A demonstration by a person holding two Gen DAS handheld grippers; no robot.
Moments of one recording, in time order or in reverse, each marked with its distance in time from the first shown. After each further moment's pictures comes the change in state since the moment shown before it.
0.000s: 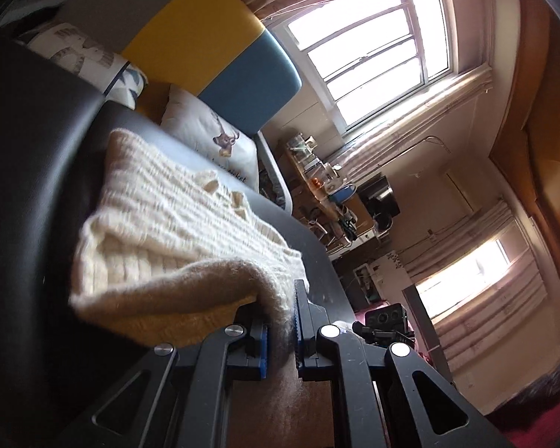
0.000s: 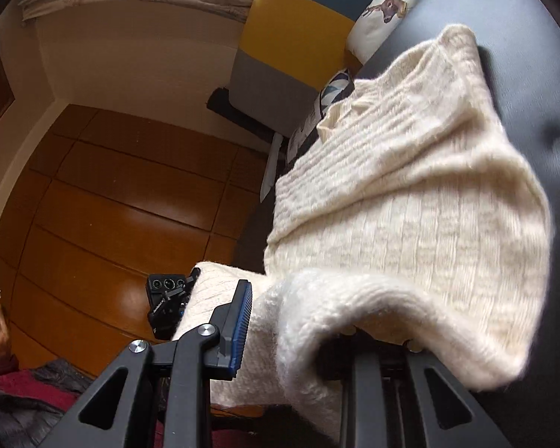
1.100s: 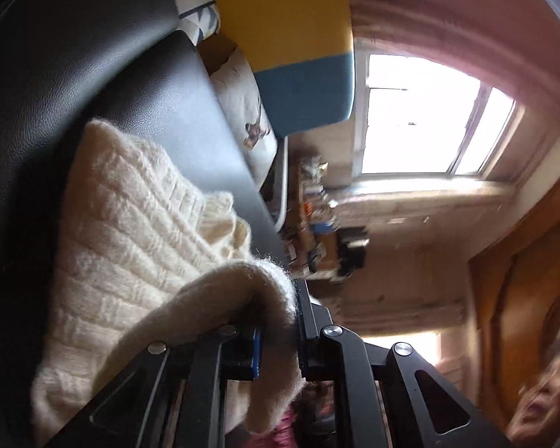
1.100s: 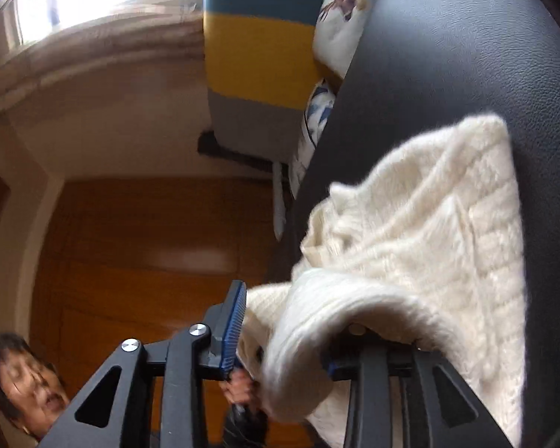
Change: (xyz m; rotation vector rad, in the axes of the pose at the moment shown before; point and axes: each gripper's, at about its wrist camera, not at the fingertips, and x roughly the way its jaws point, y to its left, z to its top) left arm 0.035 0.107 0.019 -0.596 -0.047 -0.168; right arm 0.016 -0.081 0.093 0.387 -0.143 0.120
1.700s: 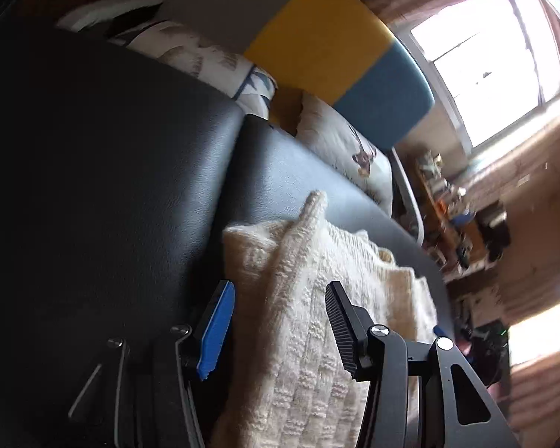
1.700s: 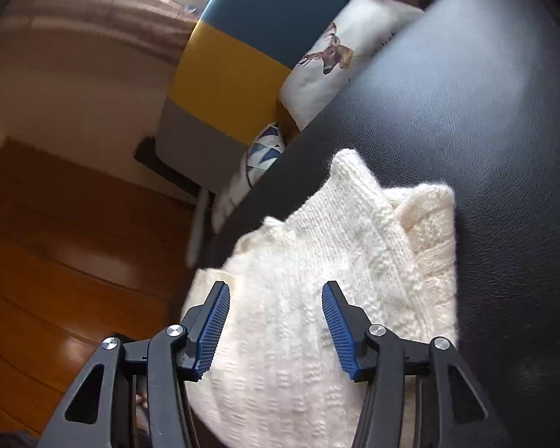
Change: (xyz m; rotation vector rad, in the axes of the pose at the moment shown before) left arm 0.011 -0.050 0.009 0.526 -0.084 0.658; right arm 0.025 0.061 -0.027 -0.457 -0.048 -0.515
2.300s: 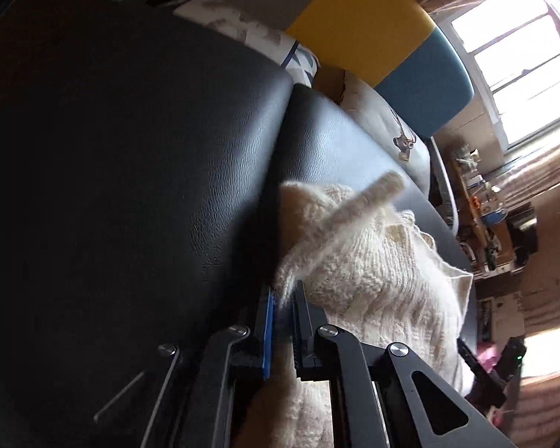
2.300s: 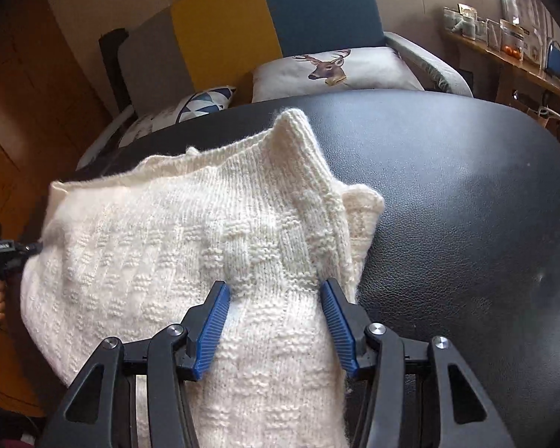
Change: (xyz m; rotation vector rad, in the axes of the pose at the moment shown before) left arm 0.010 0.035 -0.017 -0.155 0.056 0.080; right arm -0.002 0.008 -0.047 -0.398 0.044 -0.416
